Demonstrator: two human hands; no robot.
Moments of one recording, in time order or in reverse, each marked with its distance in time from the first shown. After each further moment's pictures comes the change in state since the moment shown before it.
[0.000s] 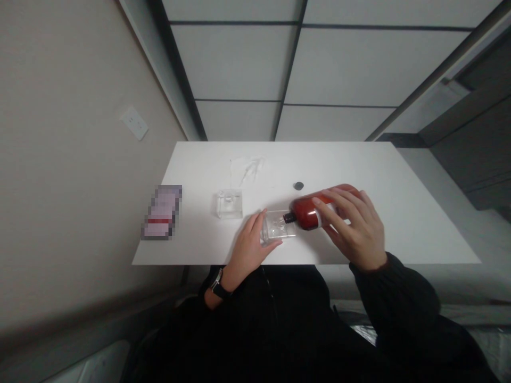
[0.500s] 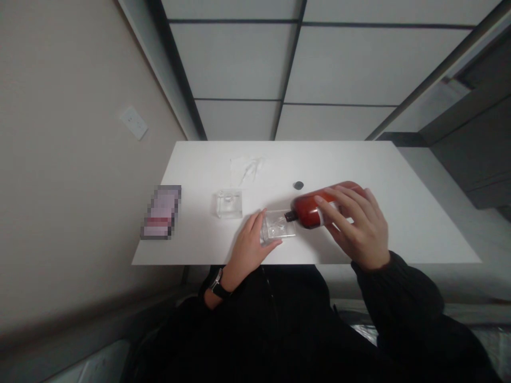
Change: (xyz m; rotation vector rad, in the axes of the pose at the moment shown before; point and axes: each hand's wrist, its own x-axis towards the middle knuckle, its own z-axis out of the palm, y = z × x) left_hand -0.001 -0.003 0.003 0.022 0.020 0.023; right_hand 0.007 0.000 -0.005 -0.130 0.102 -0.125
